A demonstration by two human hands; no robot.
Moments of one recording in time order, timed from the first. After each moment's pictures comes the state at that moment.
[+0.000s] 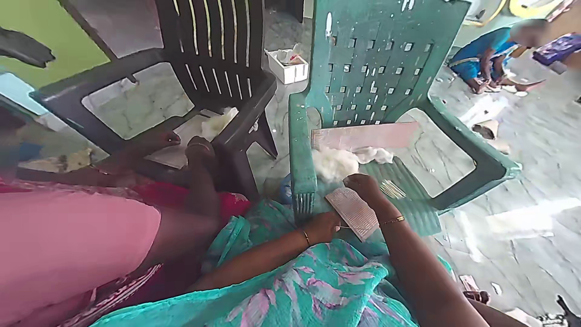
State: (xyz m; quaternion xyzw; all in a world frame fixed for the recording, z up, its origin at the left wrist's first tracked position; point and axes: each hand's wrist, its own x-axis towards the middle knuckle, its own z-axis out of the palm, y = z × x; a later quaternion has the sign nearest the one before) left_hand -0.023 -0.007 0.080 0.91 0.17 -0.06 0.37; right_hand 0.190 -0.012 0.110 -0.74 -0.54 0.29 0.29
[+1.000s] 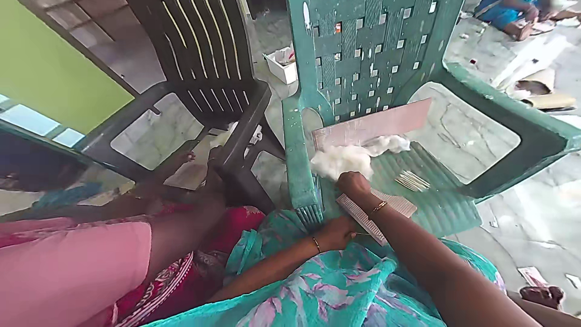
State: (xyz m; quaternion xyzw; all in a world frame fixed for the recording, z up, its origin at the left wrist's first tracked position) left_hand -0.021 -0.002 0.076 0.92 0.13 -0.05 0.37; right_hand 0.142 0.040 0.088 -0.81 -0.54 0.22 0.04
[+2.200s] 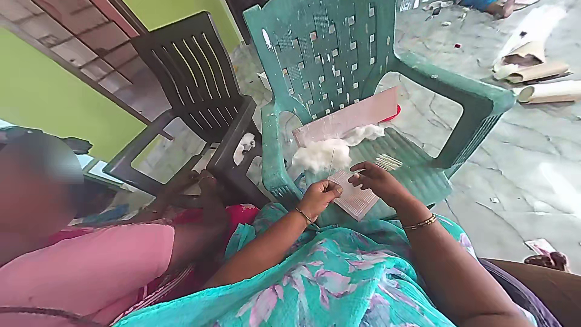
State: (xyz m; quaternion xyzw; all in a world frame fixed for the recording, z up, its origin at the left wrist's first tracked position) left_hand 0.014 -0.033 0.142 0.67 0.37 0.18 0.62; right_hand 0.213 -0.111 0.121 -0.57 -0.48 0.42 0.51
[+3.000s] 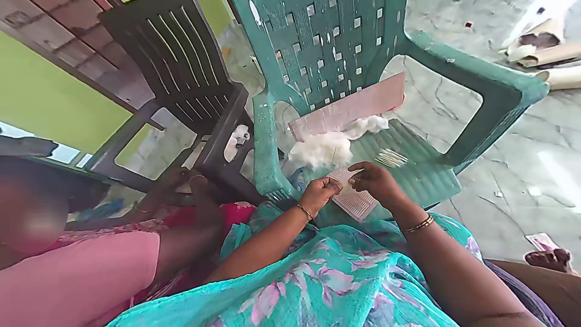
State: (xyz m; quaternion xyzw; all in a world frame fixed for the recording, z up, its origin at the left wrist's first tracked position) left_hand 0.027 -0.011 0.120 0.64 0.41 0.17 0.63; right_hand 0.205 -0.096 0.109 -0.61 -0.44 0.42 0.51
